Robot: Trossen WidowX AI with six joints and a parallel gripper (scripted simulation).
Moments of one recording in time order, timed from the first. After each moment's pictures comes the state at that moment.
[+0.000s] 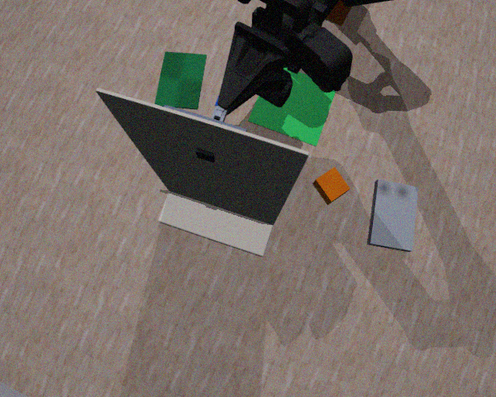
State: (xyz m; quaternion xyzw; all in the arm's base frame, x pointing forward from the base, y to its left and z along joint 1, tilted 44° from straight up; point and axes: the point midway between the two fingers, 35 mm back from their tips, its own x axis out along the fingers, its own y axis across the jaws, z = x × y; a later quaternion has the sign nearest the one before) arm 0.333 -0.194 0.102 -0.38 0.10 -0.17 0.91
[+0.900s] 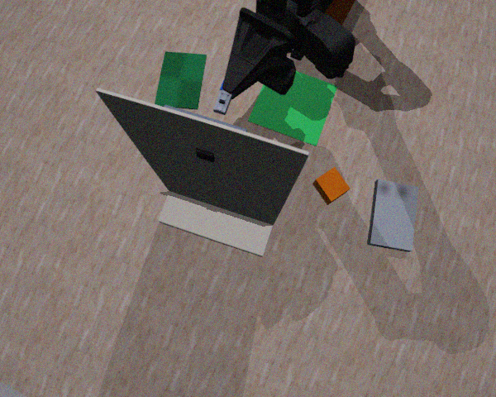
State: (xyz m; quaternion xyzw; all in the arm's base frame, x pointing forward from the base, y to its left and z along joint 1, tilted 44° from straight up) arm 0.316 -0.191 0.099 -0.38 0.10 -0.17 0.91
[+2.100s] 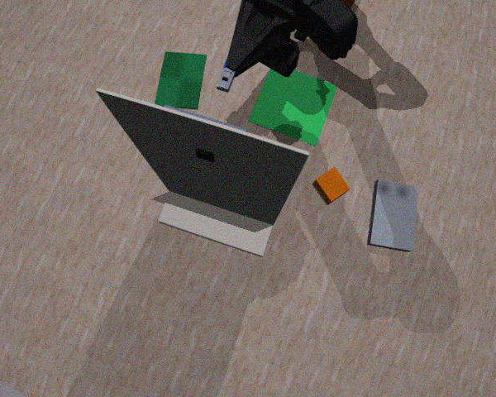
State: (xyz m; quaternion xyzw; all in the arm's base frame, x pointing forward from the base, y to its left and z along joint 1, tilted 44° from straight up) arm 0.293 -0.193 0.096 -0.37 0.11 -0.16 0.91
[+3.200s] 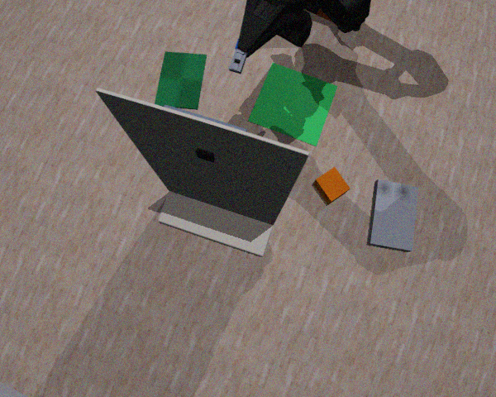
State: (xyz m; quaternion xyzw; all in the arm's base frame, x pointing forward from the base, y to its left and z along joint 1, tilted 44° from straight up) arm 0.272 -0.195 0.106 -0.38 0.14 -0.09 0.91
